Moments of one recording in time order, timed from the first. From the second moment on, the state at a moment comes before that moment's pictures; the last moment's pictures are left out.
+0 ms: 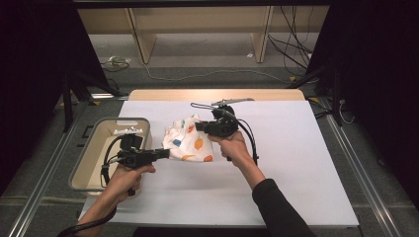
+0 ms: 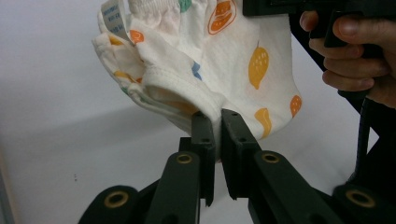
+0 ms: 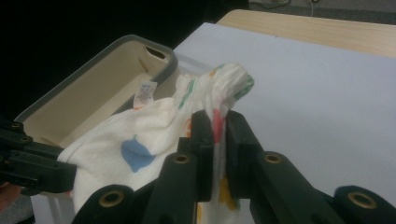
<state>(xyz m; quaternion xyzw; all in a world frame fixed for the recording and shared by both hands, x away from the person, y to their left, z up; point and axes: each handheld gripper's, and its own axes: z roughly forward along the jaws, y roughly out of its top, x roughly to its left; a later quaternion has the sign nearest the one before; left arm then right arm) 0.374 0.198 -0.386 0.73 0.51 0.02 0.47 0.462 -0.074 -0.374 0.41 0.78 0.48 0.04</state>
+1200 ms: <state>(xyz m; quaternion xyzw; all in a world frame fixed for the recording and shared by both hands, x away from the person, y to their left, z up) 0.369 0.255 -0.370 0.71 0.52 0.04 0.47 0.473 -0.014 -0.353 0.38 0.78 0.49 0.03</state>
